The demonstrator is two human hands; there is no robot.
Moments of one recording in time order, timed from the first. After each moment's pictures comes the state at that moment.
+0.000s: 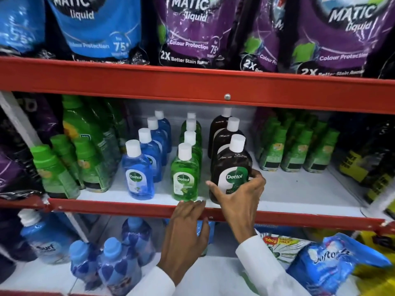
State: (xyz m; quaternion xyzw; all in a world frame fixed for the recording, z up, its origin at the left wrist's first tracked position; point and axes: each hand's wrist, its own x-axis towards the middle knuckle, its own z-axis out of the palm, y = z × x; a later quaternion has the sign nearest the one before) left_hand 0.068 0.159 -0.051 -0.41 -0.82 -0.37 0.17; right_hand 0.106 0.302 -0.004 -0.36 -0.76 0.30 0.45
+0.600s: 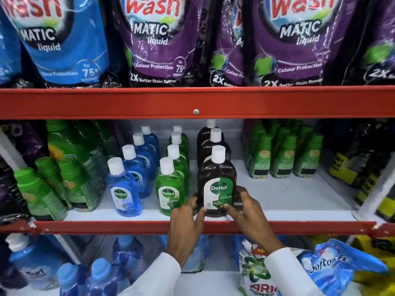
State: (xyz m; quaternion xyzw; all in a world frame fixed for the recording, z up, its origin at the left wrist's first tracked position) left_hand 0.048 0.216 -0.032 -0.34 -0.81 -0.46 0.10; right_hand 0.148 0.378 -0.020 -0.15 -0.86 0.39 0.28
